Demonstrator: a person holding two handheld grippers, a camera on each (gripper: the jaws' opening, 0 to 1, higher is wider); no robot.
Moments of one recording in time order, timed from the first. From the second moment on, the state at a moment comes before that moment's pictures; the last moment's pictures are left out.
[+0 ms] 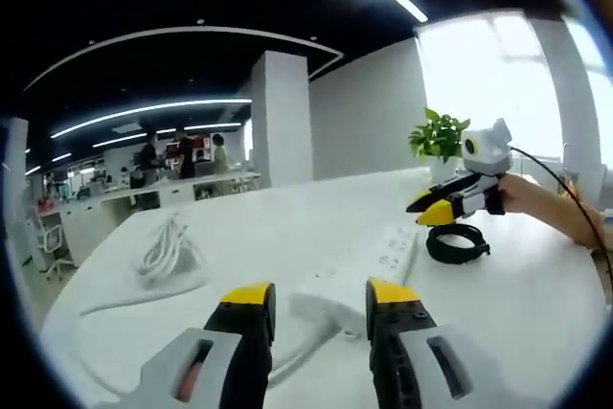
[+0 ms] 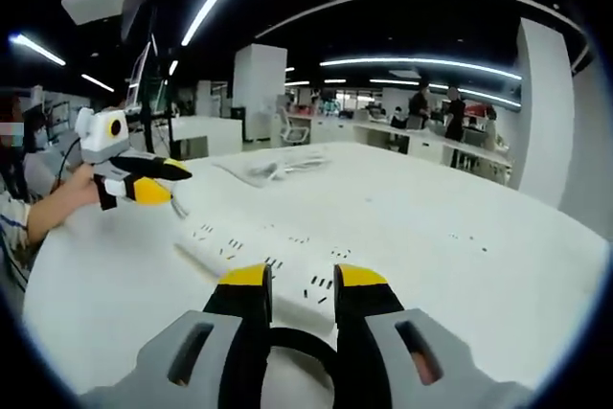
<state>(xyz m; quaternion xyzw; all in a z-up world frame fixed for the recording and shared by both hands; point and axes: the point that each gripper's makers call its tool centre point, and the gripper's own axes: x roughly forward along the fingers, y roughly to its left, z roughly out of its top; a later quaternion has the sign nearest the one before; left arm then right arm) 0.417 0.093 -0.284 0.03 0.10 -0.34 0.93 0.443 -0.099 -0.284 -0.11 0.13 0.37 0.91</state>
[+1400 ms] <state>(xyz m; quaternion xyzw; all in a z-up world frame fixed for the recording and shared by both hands) 0.401 0.066 -0.313 0.04 0.15 -0.41 0.90 0.444 -0.105 -0.312 -0.17 0.19 0.36 0.90</state>
